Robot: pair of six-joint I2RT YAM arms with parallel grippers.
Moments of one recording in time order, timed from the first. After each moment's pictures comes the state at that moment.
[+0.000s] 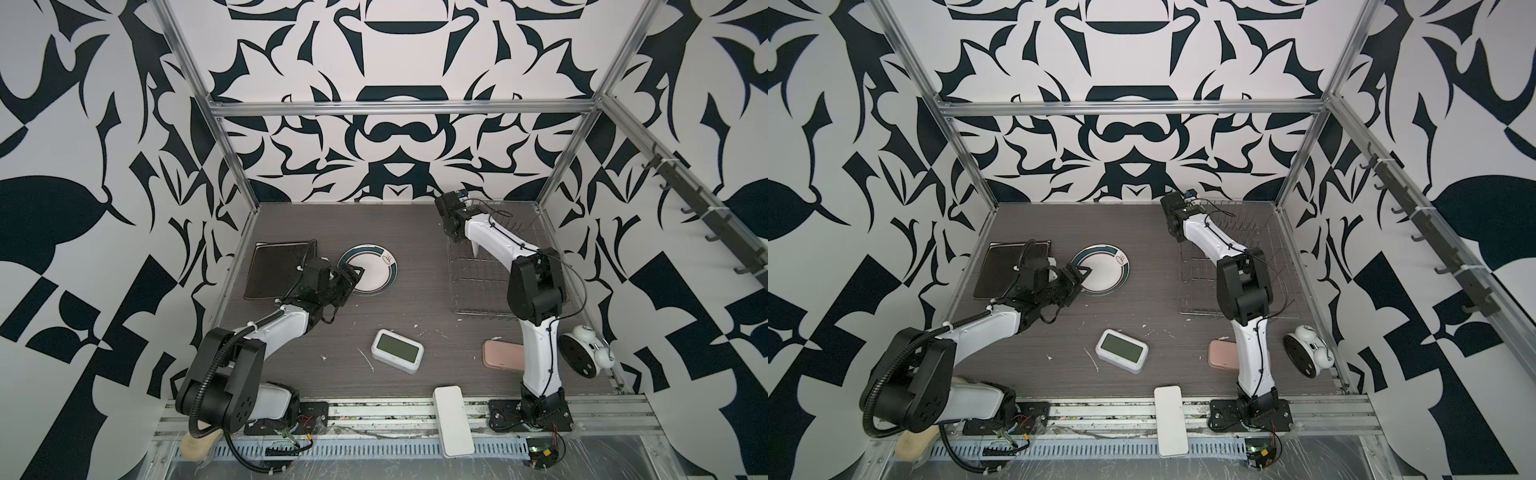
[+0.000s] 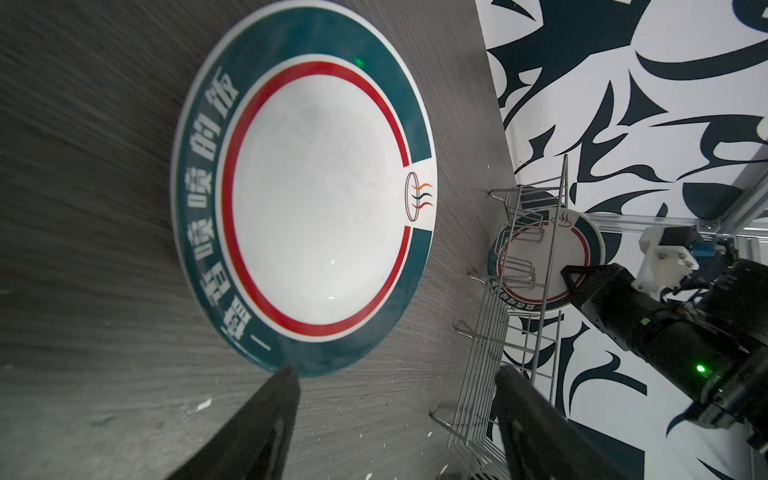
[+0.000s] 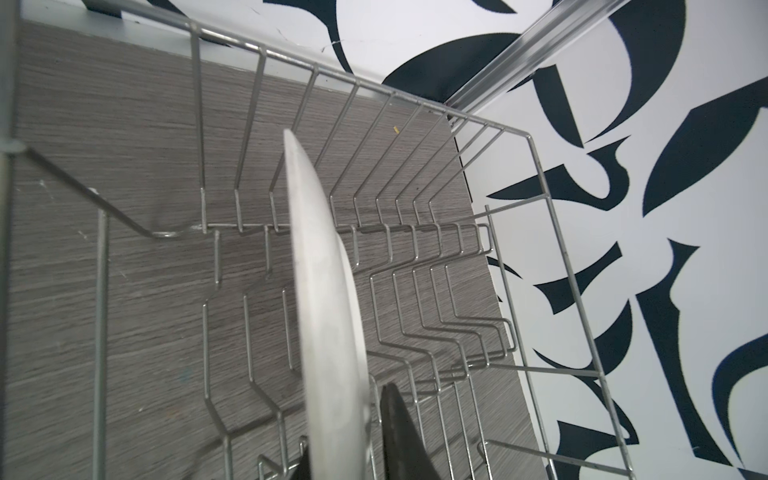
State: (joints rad) left arm -0.34 1.37 0.57 0.23 0.31 -1.17; right arm 0.37 2.14 1.85 -0.79 0.80 0.25
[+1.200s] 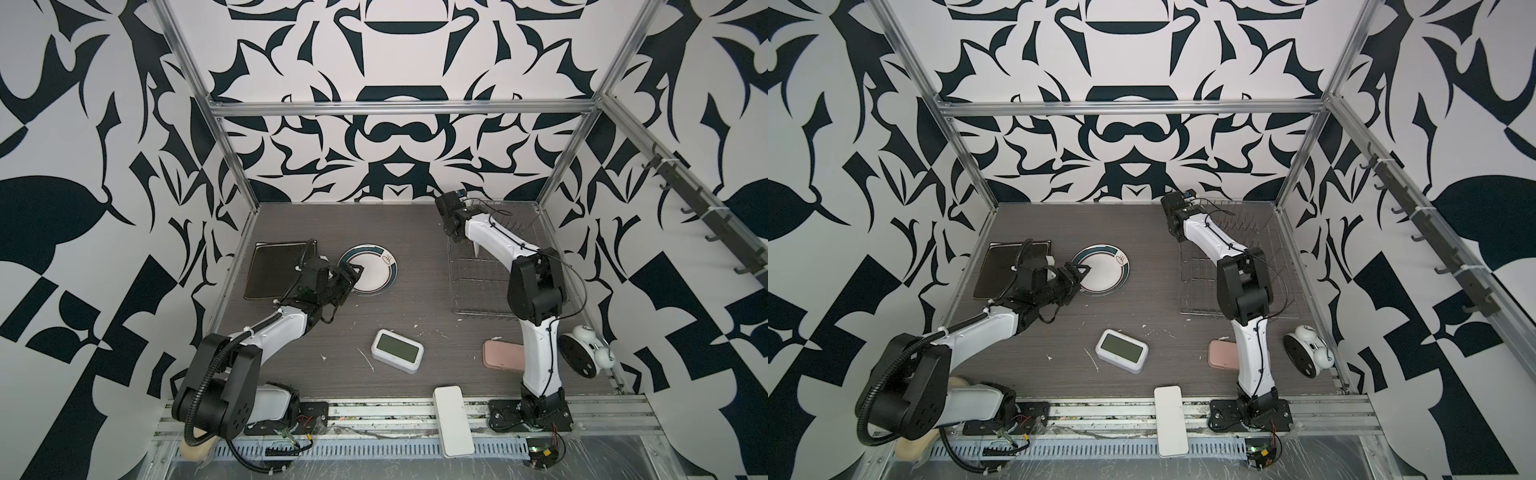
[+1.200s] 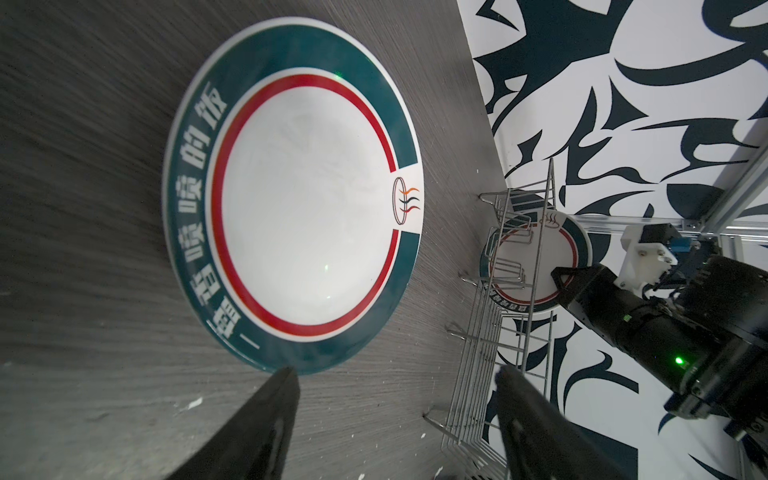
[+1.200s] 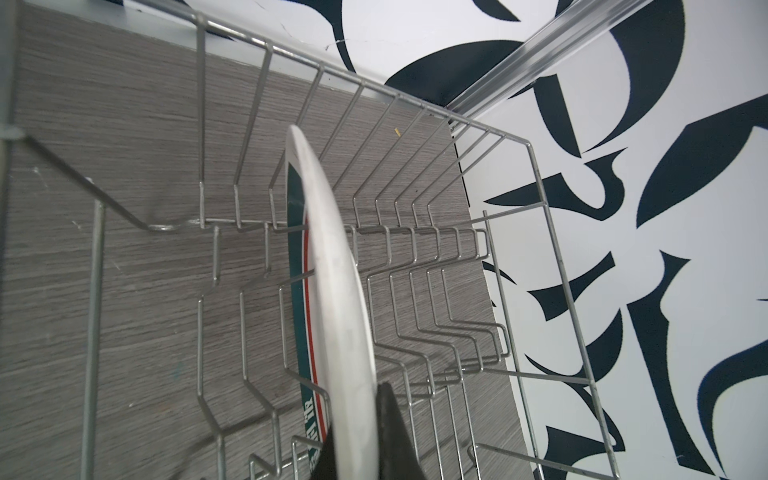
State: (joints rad) left arm -0.34 1.34 0.57 0.22 0.29 -1.17; right arm 0.38 2.14 1.85 -0.79 0.81 0.20
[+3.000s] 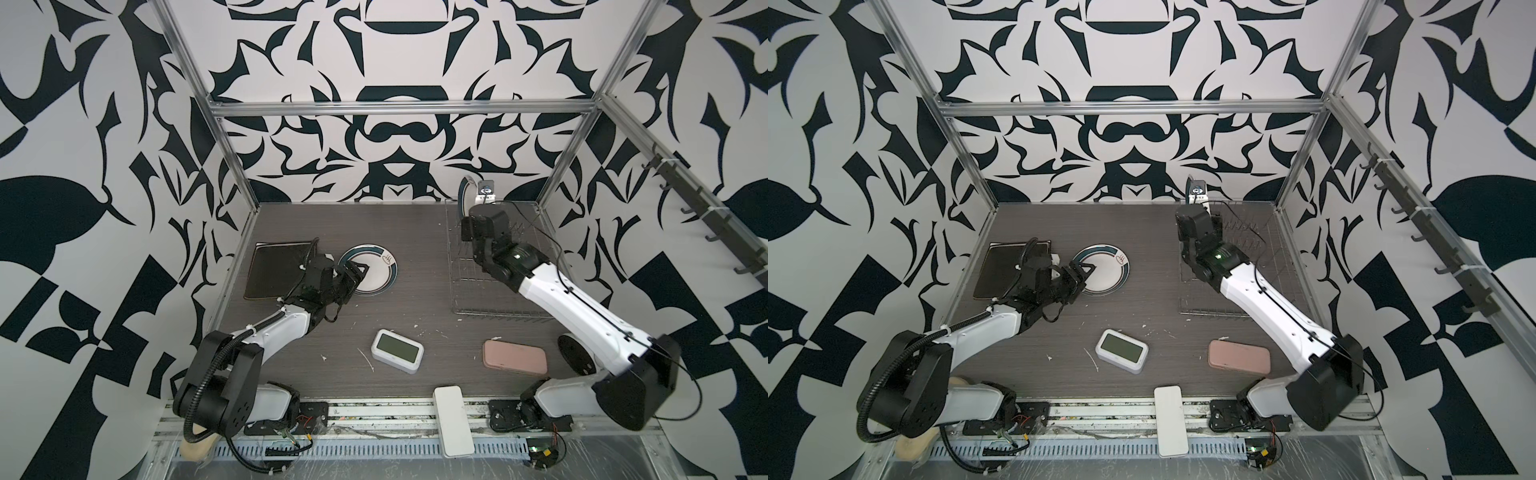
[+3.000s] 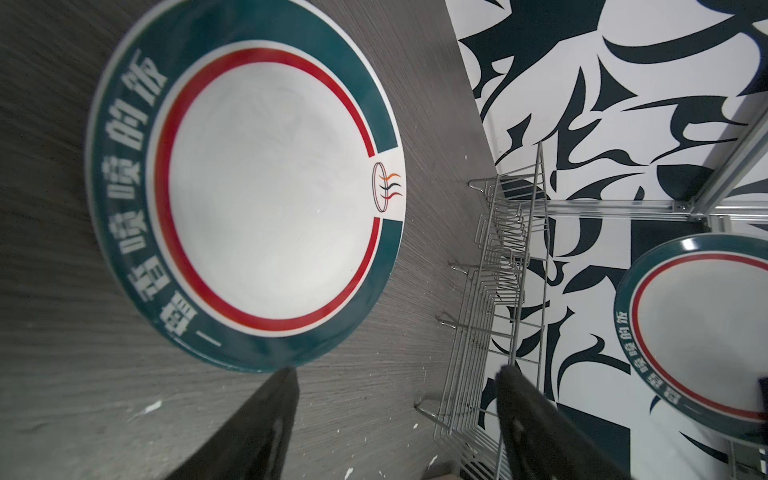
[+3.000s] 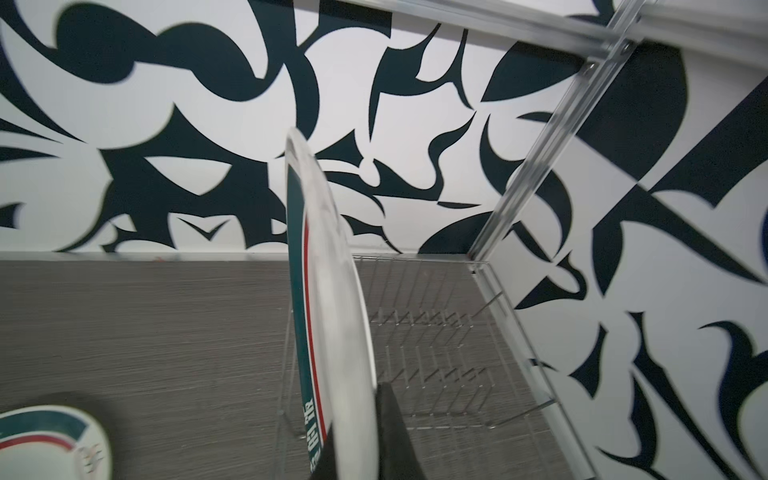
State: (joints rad) left arm -0.39 1.36 0.59 0.25 0.30 -1.18; right arm 0.56 1.32 1.25 -0.31 0.67 0.18
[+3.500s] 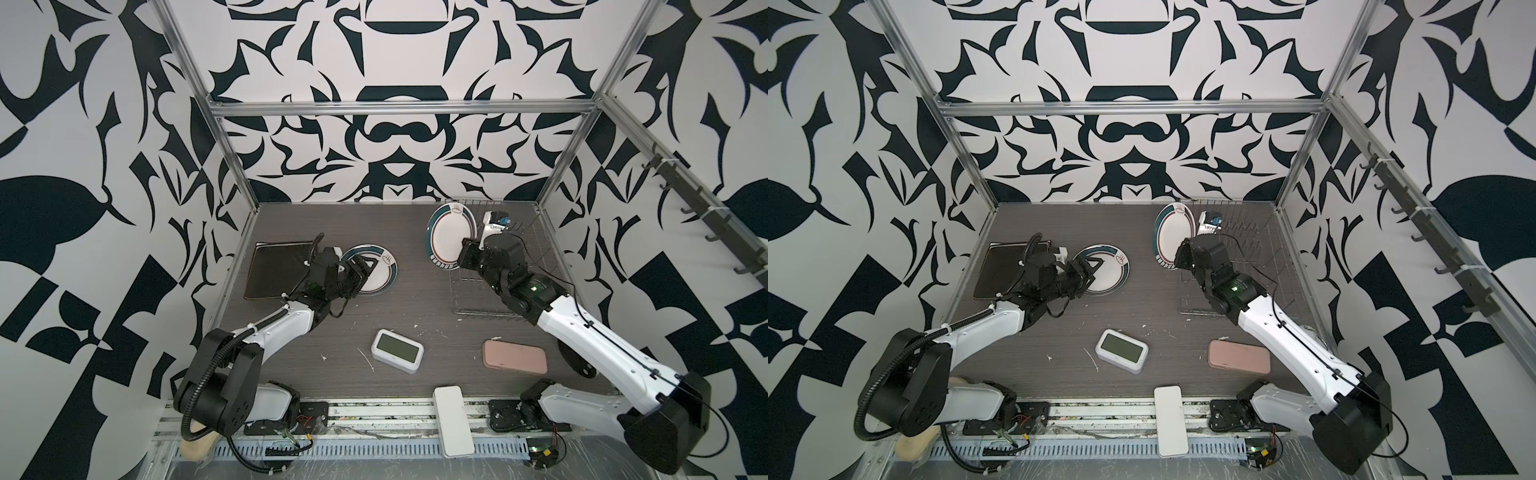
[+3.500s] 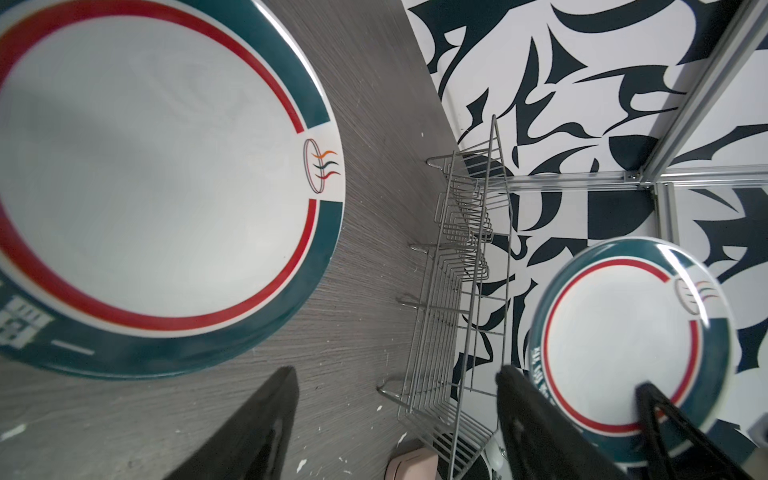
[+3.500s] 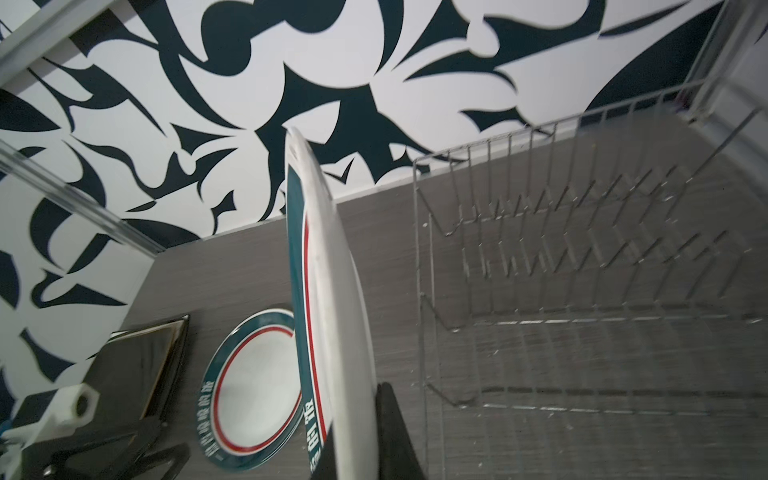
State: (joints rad) left arm -0.43 1.36 0.64 0.28 0.34 -1.22; right arm 0.56 1.14 0.97 -0.27 0.27 0.61
